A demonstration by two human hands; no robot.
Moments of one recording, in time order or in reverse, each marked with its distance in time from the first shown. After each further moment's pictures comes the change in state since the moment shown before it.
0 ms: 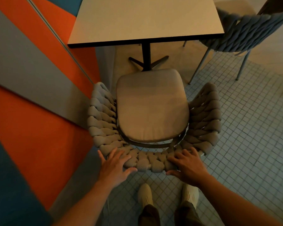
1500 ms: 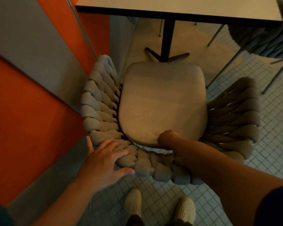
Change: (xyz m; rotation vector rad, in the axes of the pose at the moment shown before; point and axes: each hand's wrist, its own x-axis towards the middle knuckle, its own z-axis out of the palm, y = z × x) left_hand 0.028 -0.005 0.005 -0.083 0.142 0.005; right_hand 0.239 0.021 0.065 -0.457 -0.524 -0.258
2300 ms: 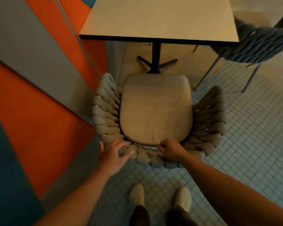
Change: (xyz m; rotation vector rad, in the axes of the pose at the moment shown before) left_hand -0.014 0.013 -0.026 -0.431 0.089 -0.148; right_hand -0.165 -0.039 -0.027 1.131 0.346 0.213
